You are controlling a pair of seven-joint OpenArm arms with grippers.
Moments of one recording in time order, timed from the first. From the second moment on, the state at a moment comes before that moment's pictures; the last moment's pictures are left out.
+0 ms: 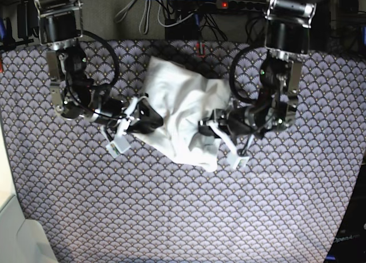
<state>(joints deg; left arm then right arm) -11.4 -7.6 7.1 79.4 -42.0 -10.1 60.2 5.0 13.2 -4.7 80.5 41.2 39.5 -47.0</state>
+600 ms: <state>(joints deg) -28.3 -3.4 28.4 67.2 -24.6 -11.0 59.4 2.7 15.1 -4.6 81.0 41.8 39.5 -45.9</state>
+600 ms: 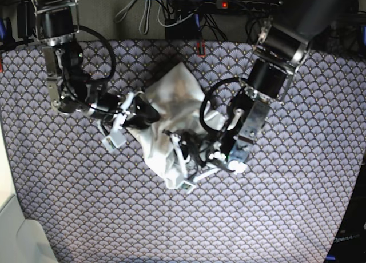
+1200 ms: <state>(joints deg) -37.9 -2.1 49.3 64.2 -22.2 -11.4 54.0 0.5 18.9 -2.0 82.6 42.2 40.1 -47.1</state>
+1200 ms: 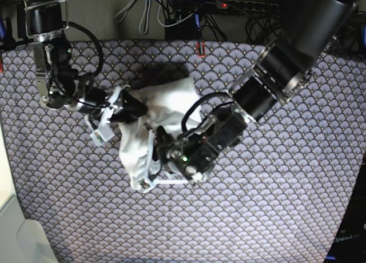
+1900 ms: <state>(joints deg) -36.0 1.8 58.1 61.0 -1.3 -11.1 48.7 -1.9 19.2 0.0 86.3 40.7 39.9 -47.6</state>
